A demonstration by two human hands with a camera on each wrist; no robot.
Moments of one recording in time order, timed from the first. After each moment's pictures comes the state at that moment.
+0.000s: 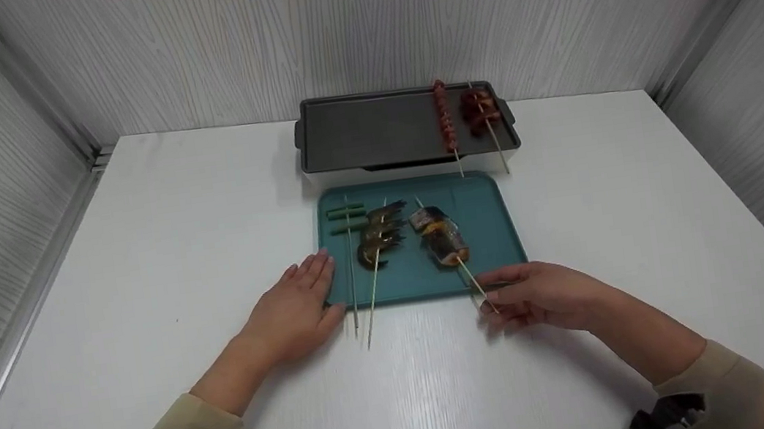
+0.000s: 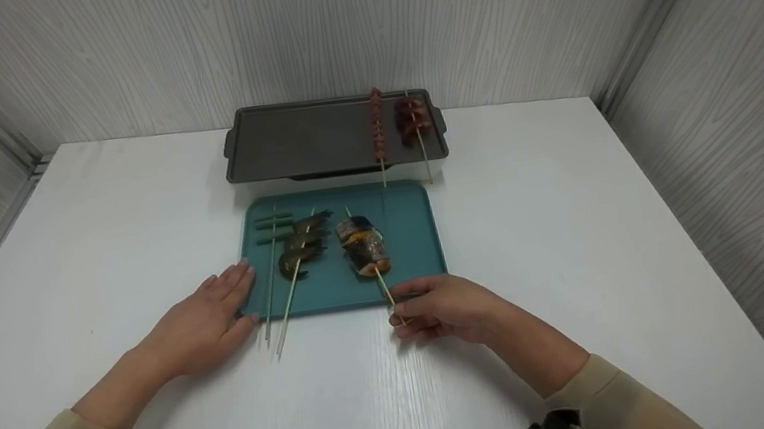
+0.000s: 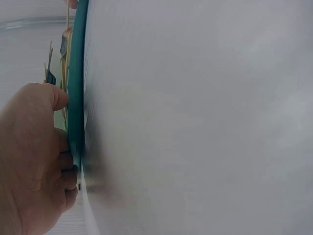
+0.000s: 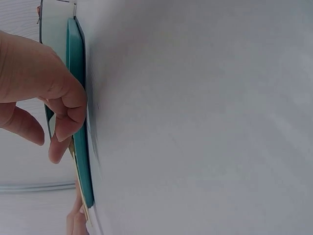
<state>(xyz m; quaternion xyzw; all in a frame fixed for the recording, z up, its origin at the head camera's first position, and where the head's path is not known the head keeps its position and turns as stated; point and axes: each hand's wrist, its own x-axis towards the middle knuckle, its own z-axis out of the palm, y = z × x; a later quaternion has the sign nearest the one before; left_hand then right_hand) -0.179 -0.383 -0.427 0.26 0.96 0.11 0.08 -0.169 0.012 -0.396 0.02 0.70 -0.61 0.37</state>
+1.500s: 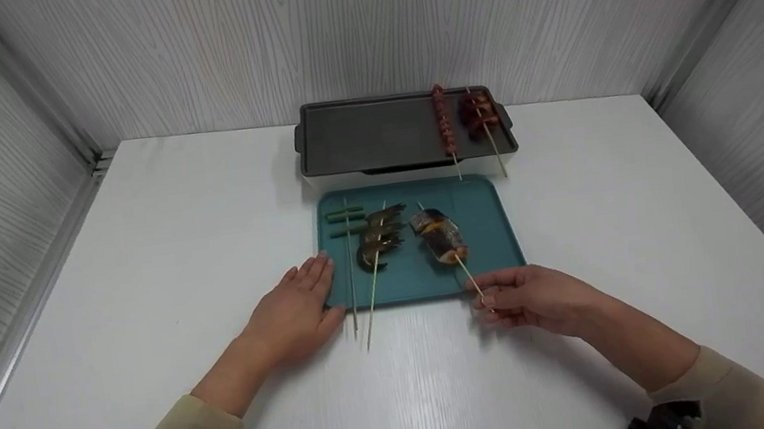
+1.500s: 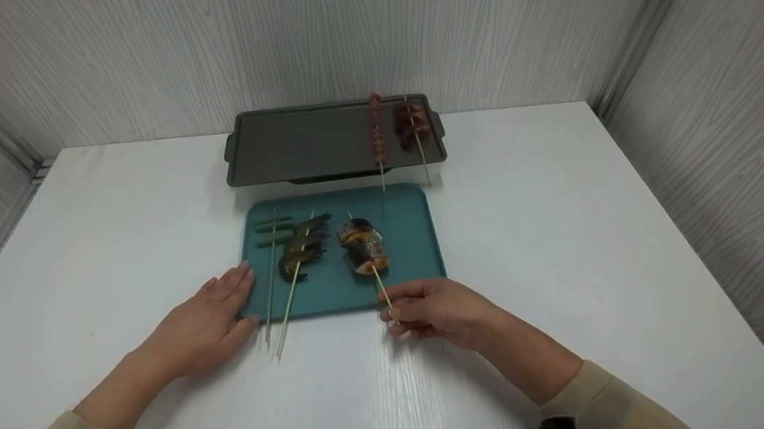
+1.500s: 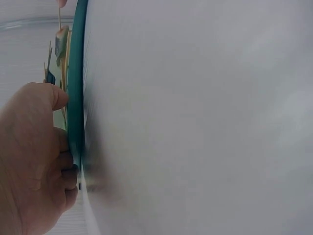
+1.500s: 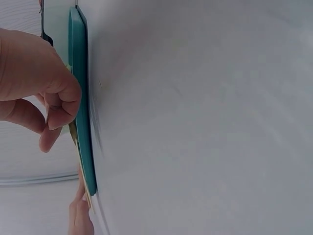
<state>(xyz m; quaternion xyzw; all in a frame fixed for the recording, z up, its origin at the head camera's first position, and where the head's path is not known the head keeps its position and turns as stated) -0.179 -0.382 -0.429 0.26 0.96 0.11 0.07 -0.161 0.005 -0.394 0.00 0.70 -0.63 0.34</state>
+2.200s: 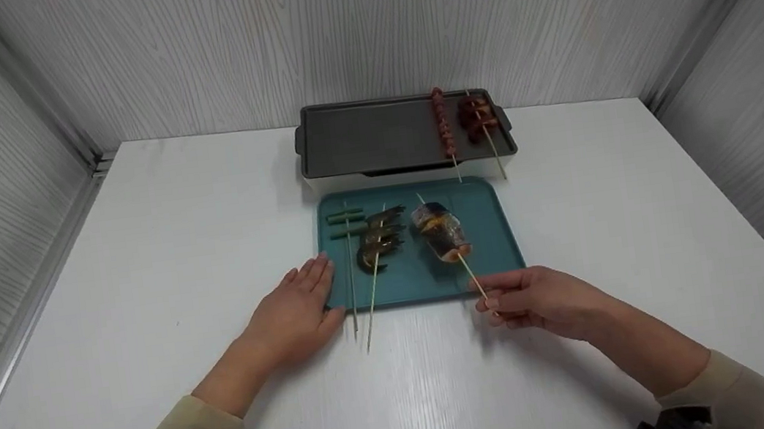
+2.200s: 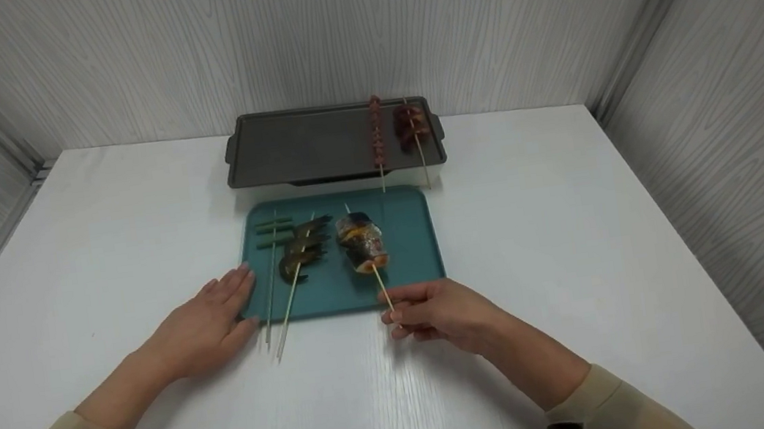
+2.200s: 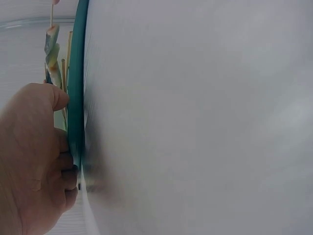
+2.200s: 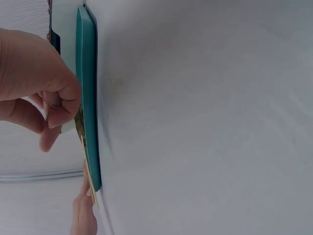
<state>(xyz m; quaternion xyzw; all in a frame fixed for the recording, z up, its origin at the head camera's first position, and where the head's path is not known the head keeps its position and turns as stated) -0.178 -0.383 -0.430 0.26 0.96 0.11 0.06 -0.154 0.006 -0.384 -0.01 0.71 -0.62 0.33</state>
